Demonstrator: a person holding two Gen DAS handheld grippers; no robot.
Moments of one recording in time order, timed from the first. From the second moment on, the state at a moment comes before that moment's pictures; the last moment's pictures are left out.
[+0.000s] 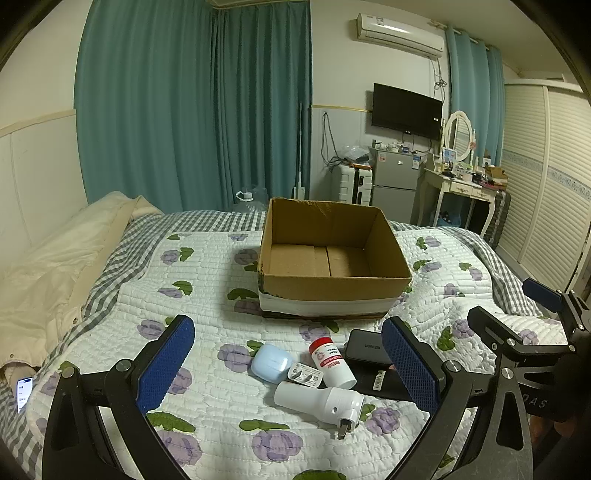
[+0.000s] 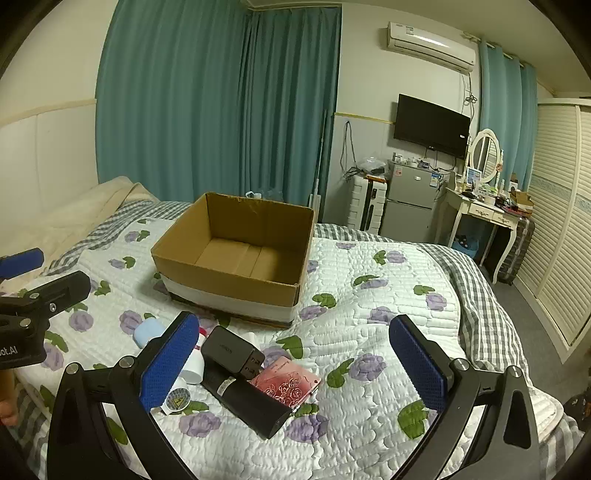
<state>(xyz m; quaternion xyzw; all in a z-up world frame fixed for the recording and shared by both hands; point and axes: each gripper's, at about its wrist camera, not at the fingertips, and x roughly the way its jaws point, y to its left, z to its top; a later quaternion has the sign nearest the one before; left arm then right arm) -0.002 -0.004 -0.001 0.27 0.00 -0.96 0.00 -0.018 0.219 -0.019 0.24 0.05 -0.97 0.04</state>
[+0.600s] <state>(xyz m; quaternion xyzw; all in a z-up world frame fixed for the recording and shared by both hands) -0.001 -0.004 -0.003 0.27 0.00 -0.96 0.00 -0.019 0.218 -0.022 0.24 0.06 -0.97 0.05</state>
